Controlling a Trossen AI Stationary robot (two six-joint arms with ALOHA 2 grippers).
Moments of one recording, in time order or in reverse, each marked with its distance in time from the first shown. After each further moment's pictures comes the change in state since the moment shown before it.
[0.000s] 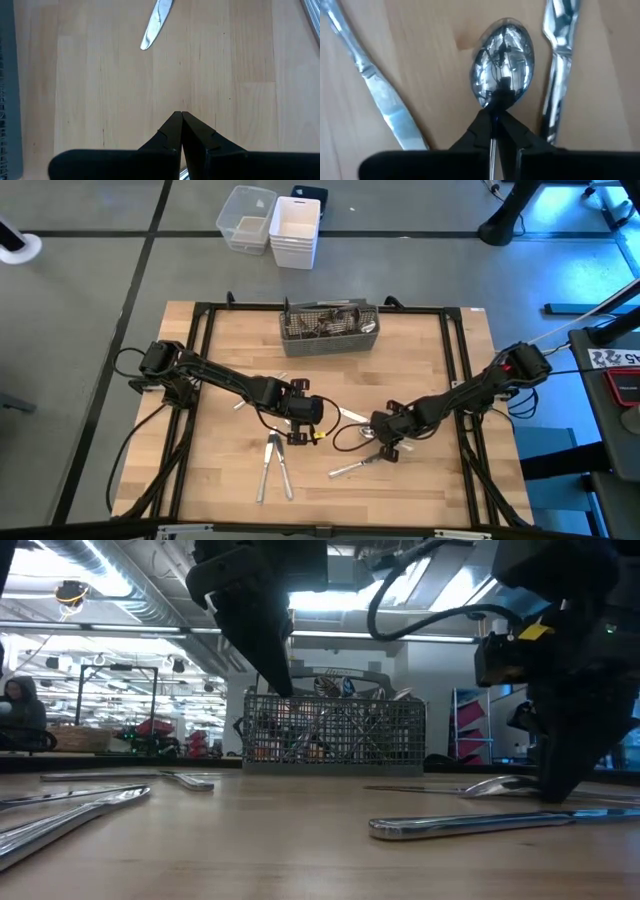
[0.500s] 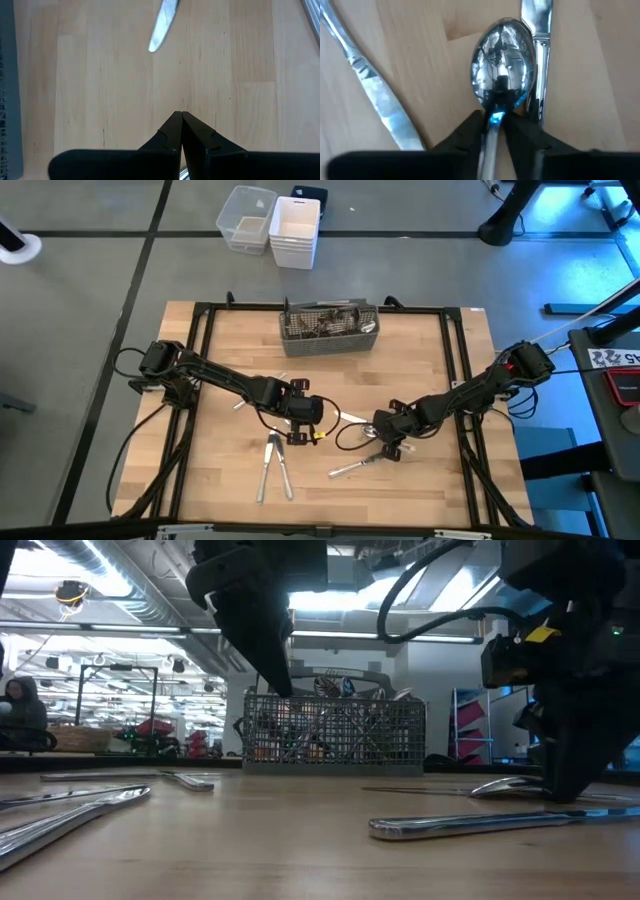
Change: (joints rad) left arm 0.000 0.000 0.000 -0.002 0.000 0.000; right arm 0.000 -0.006 -0.033 -0.002 0.002 0.025
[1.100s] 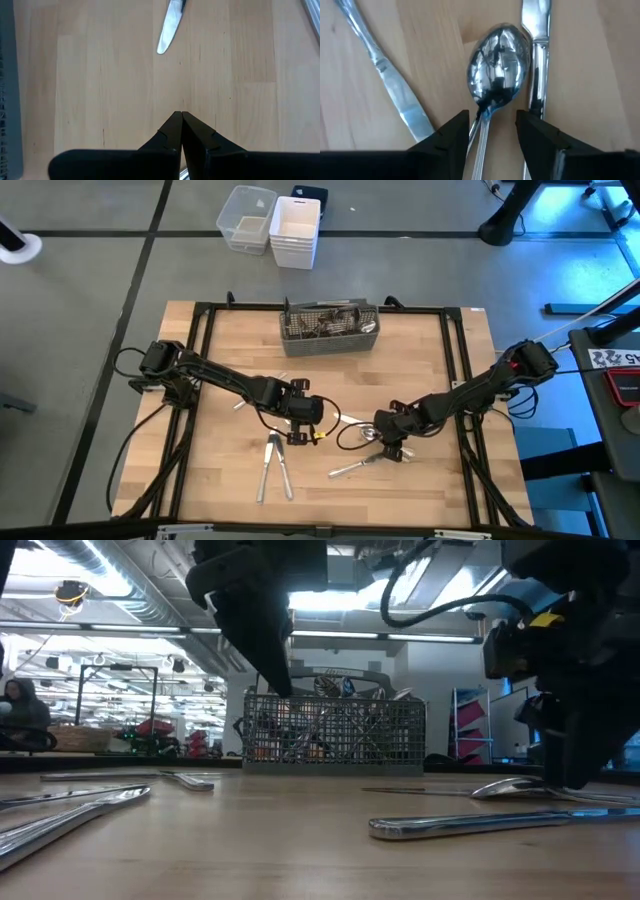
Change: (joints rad) left arm 0.000 0.000 0.000 0.000 0.000 0.000; right arm 0.000 -0.065 -0.001 -0.011 -0.012 0.000
